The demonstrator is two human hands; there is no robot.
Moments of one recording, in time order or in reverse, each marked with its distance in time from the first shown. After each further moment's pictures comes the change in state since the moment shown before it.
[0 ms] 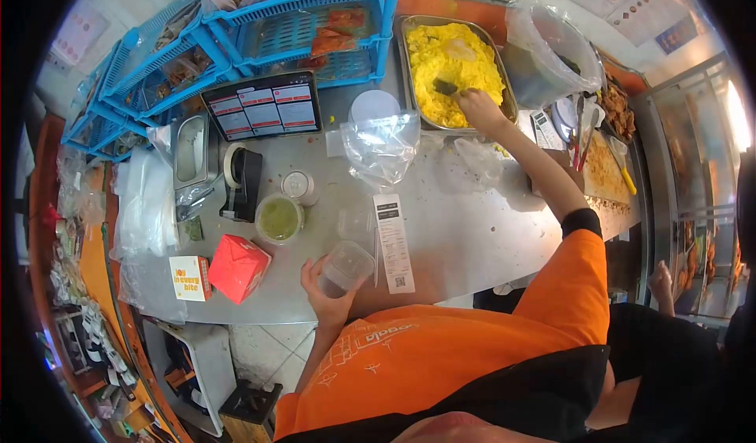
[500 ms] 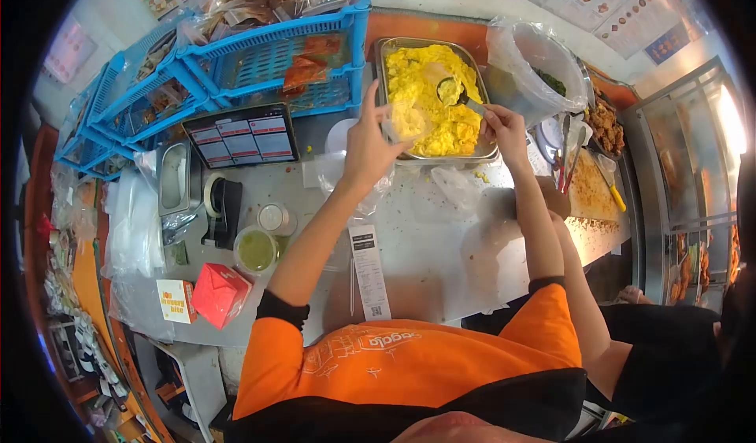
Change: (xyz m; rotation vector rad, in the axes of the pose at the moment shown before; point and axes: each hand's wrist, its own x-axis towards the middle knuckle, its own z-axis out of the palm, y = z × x) left_hand 0.241 0.080 0.217 0.086 -0.475 0.165; right_hand -0.048 0.039 -0.055 1.366 0.315 0.857
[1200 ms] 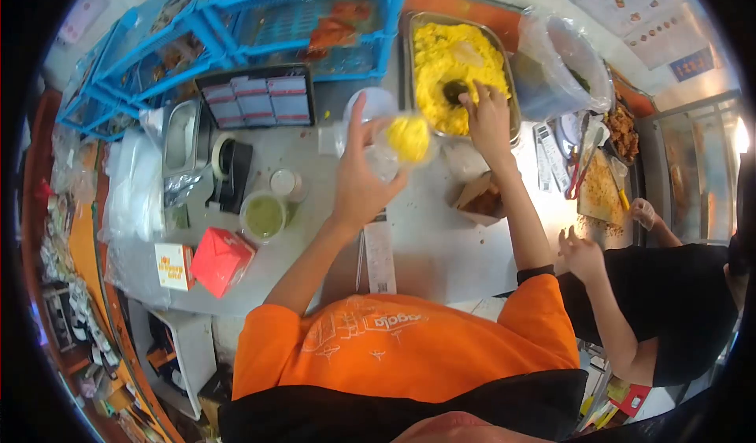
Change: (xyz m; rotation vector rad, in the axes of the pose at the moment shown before) left_hand -0.090 0.017 -0.047 -0.106 0.084 0.070; right_hand -0.020 -0.022 0.085 -0.843 0.126 -0.443
